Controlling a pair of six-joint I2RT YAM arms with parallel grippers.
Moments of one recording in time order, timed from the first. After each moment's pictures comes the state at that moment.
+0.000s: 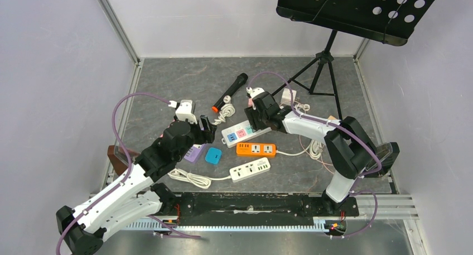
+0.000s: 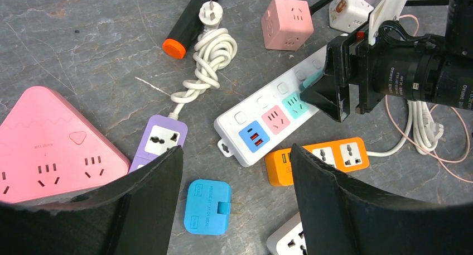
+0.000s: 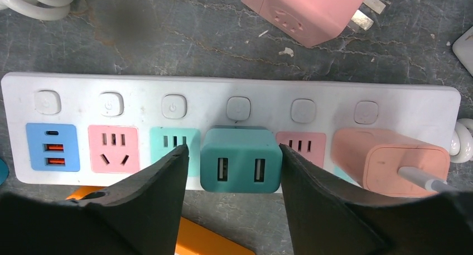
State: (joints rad) left arm -0.75 0.75 0.66 -0.31 -0.36 -0.46; right arm 0.68 1.74 1.08 -0.21 0.15 0.16
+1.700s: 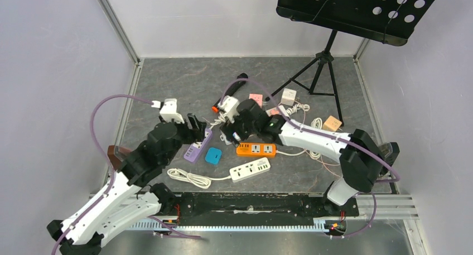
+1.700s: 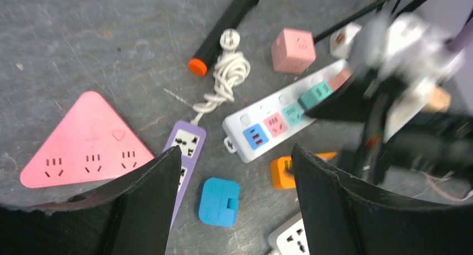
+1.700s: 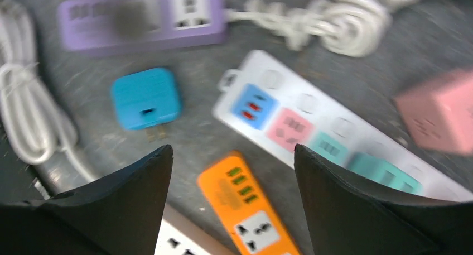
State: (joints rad) left arm -0.75 0.65 0.76 -0.48 -0.43 -0.47; right arm 0.88 1.60 1.14 -0.22 0.00 -0.02
